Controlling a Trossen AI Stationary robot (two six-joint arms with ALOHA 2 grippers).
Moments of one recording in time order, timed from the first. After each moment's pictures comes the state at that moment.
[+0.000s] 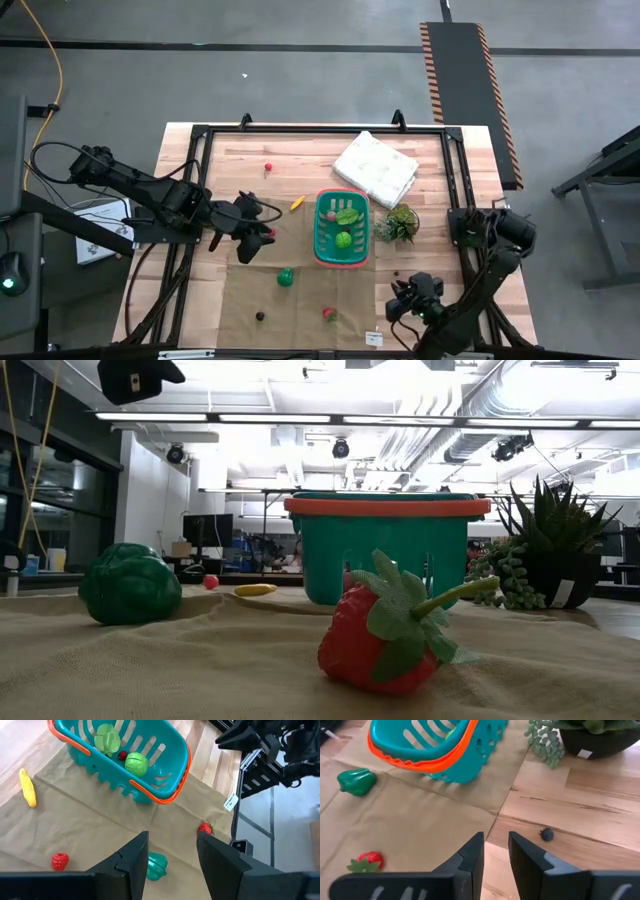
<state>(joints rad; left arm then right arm) -0.26 1.08 0.97 -0.63 -0.19 -0.83 1.01 1.96 1.39 -1.29 0.77 2.40</state>
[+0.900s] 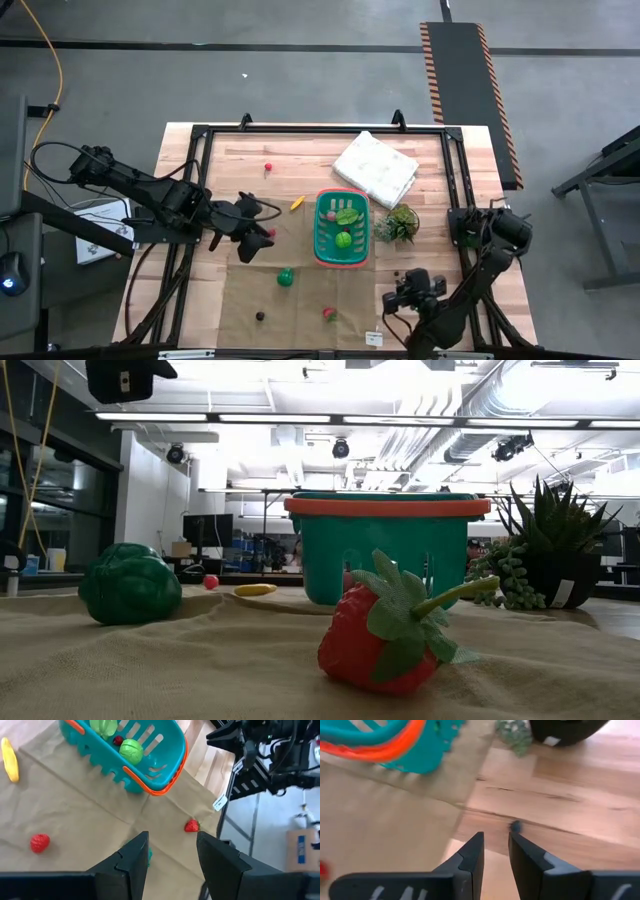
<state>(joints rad) -0.26 1.08 0.97 -0.63 -0.15 -0.98 0.96 1.97 1.38 -1.32 0.60 2.37</state>
